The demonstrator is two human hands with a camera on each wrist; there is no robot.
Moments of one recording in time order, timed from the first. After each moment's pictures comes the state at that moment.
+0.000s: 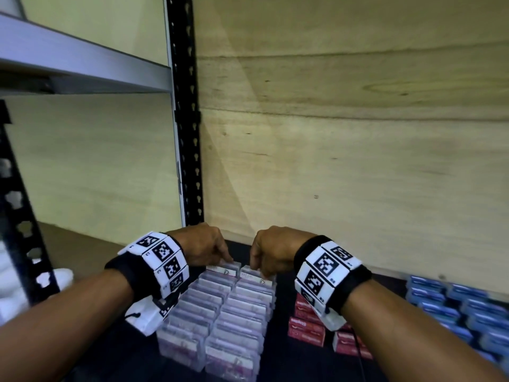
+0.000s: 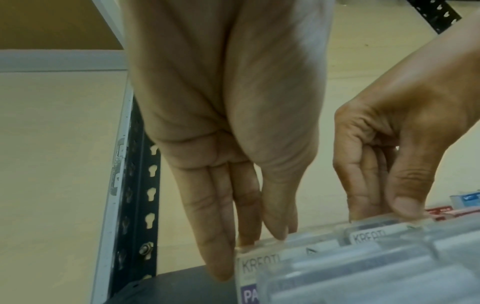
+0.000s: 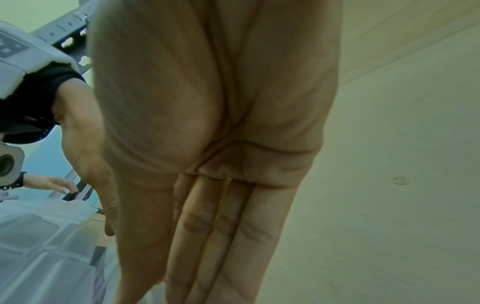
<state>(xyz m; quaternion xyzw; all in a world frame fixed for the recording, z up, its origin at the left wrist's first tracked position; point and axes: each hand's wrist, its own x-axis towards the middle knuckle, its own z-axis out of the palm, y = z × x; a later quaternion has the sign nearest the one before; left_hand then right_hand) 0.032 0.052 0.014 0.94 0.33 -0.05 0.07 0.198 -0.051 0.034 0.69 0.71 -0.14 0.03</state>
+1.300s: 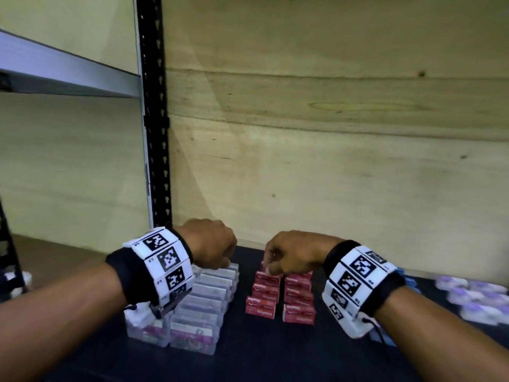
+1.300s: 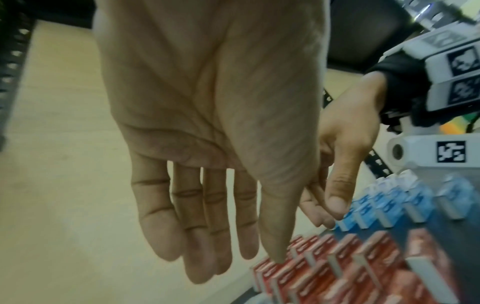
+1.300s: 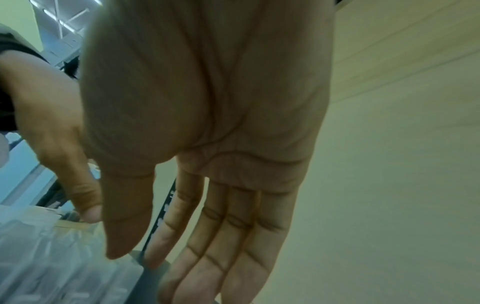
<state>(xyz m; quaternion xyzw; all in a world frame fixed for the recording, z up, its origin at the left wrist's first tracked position) 0.081 -0.061 0.055 0.94 0.31 -0.11 -0.10 0.251 -0.150 0.045 0.73 0.67 -0.15 0.00</state>
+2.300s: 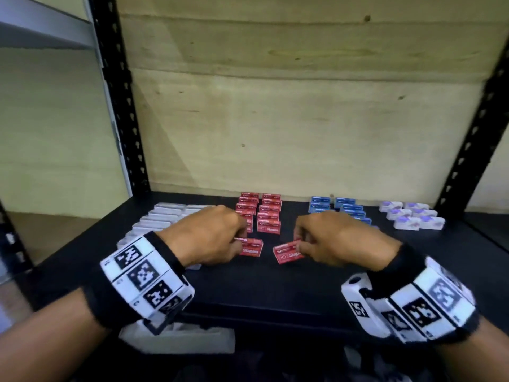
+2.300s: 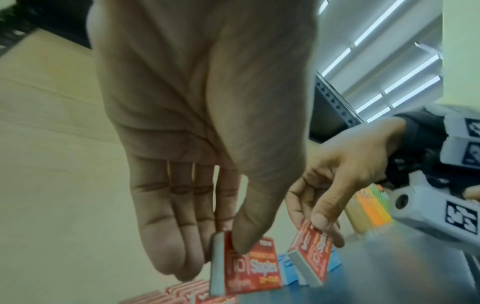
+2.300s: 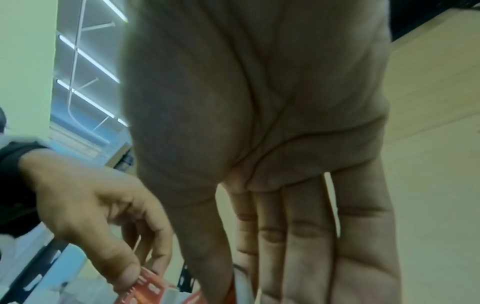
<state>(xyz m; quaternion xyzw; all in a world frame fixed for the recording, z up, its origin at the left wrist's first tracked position) 0.060 -0.164 0.006 0.98 0.20 0.05 -0.04 0.227 -0.312 0.018 0.82 0.58 -0.03 0.00</state>
